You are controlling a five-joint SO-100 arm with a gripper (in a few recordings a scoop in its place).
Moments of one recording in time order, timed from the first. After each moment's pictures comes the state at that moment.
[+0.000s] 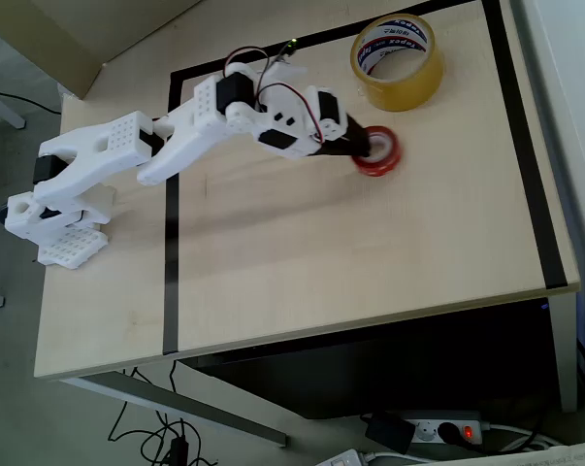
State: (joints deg) arm -0.8 11.3 -10.9 82.4 -3.0
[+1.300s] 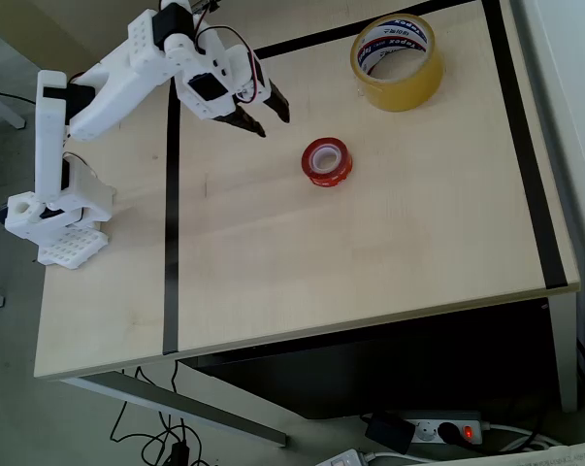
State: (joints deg) arm -5.8 52.1 34.4 103.0 -4.5
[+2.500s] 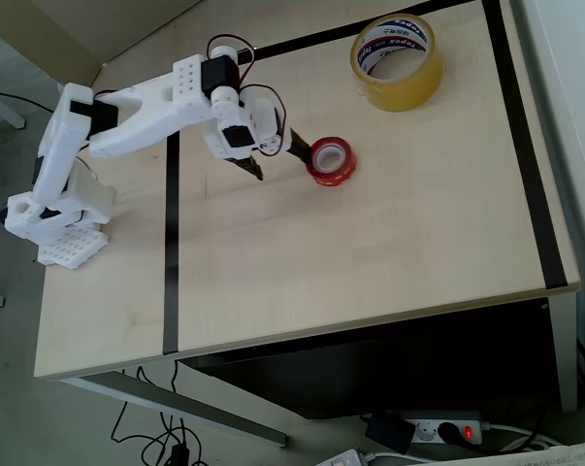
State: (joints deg) arm -0.7 39.4 34.5 103.2 -4.4
